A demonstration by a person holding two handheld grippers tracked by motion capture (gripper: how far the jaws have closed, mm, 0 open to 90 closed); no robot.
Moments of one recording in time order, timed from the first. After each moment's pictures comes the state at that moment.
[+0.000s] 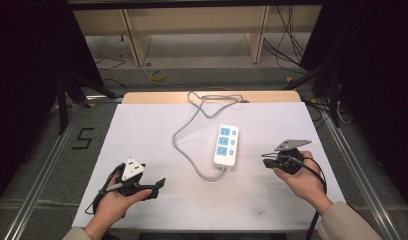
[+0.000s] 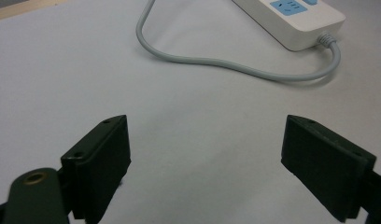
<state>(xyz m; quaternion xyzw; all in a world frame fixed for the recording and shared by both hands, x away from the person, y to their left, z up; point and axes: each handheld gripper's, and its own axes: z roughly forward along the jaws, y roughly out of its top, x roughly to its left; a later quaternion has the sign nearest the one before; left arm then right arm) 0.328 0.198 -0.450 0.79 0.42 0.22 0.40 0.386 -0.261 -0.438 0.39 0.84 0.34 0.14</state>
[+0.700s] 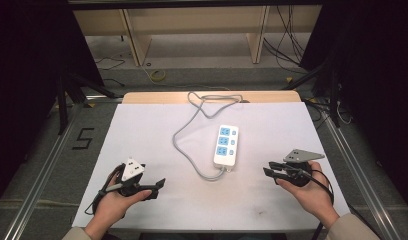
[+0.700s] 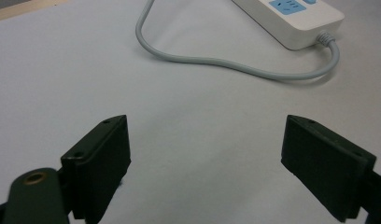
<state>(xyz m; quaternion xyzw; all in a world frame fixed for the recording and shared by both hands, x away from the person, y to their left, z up) 0.327 0.197 -0.450 0.79 0.42 0.22 0.40 0.357 -0.273 -0.444 0.38 0.82 0.40 0.16</state>
